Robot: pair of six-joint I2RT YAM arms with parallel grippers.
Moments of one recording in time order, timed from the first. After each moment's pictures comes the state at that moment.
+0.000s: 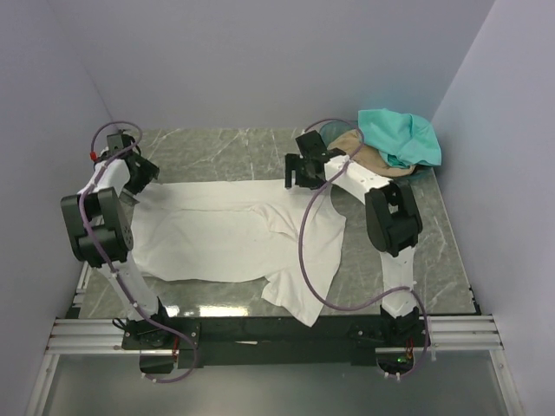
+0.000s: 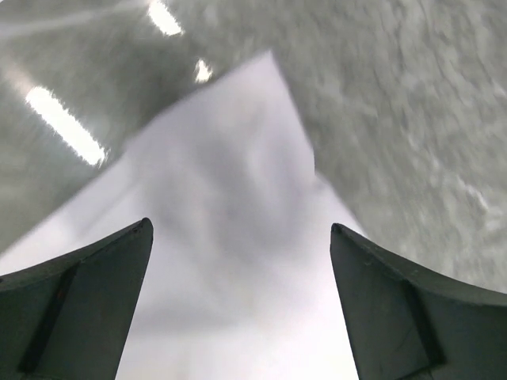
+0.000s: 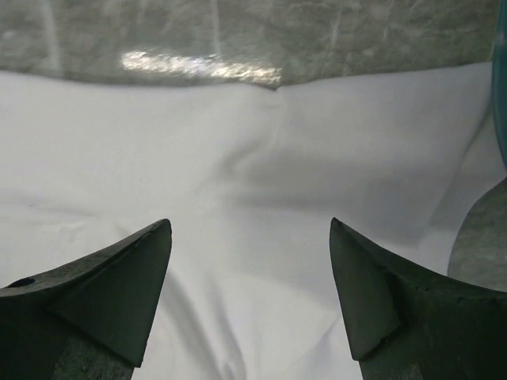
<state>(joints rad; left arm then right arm) 0.26 1.93 1.43 -0.54 -0.14 -0.76 0.45 2.10 1.65 -0.53 0.04 0.41</state>
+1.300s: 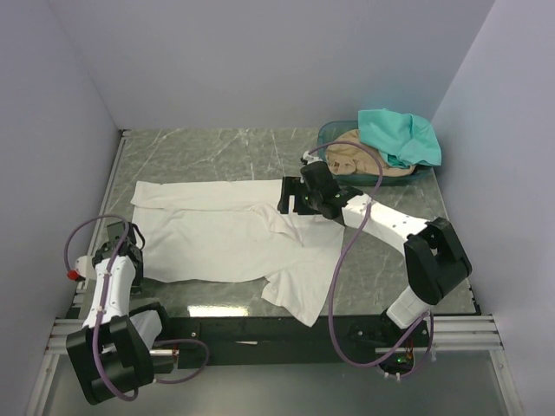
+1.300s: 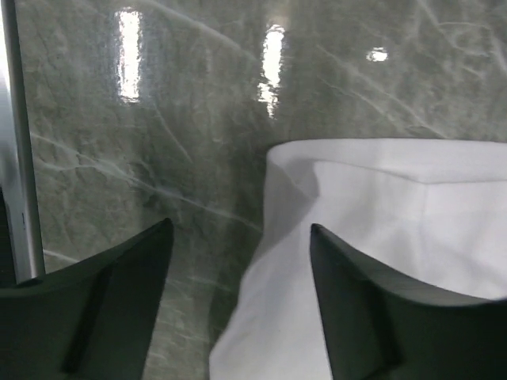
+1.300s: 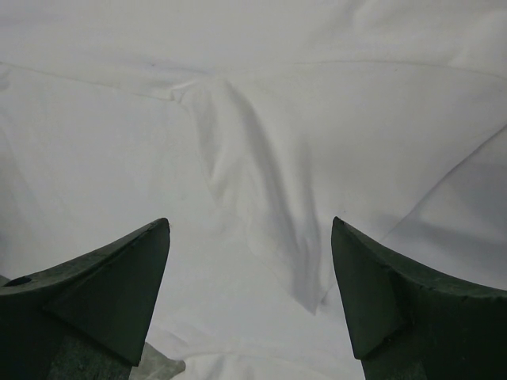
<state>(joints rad) 0.34 0.96 0.52 -0.83 -0.48 -1.36 0.60 1.60 1.09 -0.23 0.01 0.53</state>
